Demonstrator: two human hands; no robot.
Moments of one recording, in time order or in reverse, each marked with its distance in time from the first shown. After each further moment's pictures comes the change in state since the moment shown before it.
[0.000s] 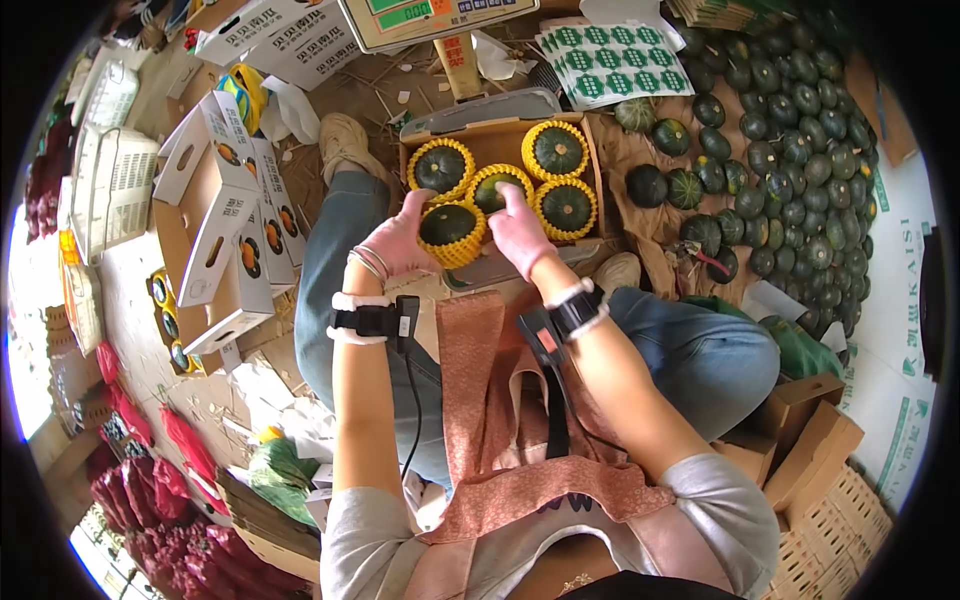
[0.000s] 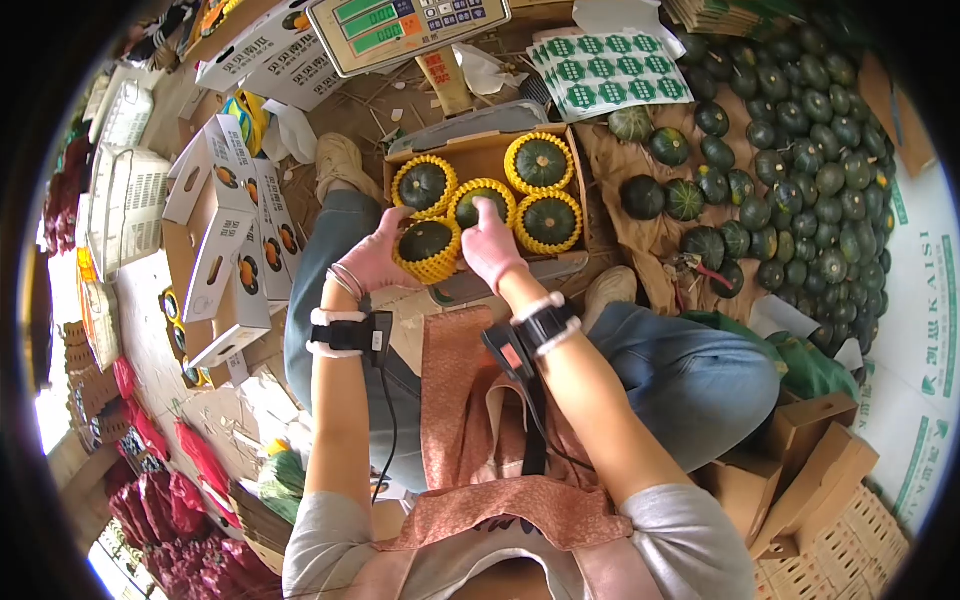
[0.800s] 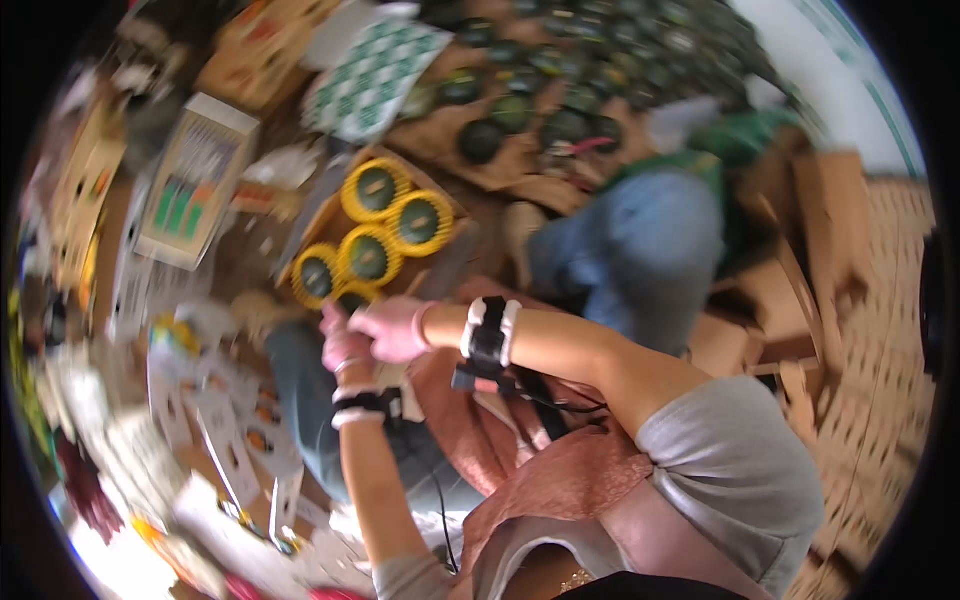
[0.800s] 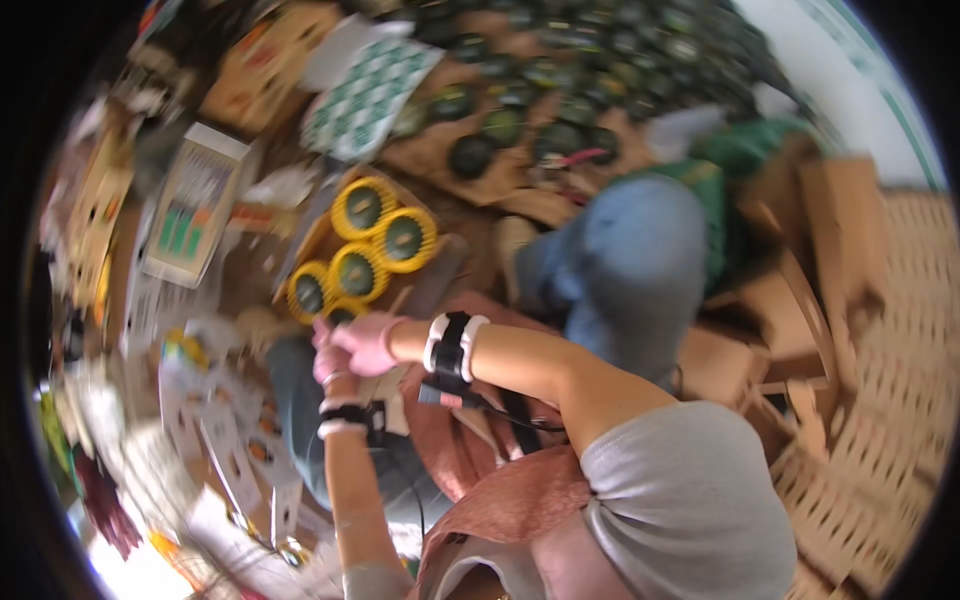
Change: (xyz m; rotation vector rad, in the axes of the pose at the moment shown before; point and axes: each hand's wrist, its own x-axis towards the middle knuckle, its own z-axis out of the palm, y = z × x) left_hand 0.045 -0.016 0.074 0.548 0.322 -0.366; right_hand -0.086 -0.046 -0.039 -0.086 -0.380 -0.333
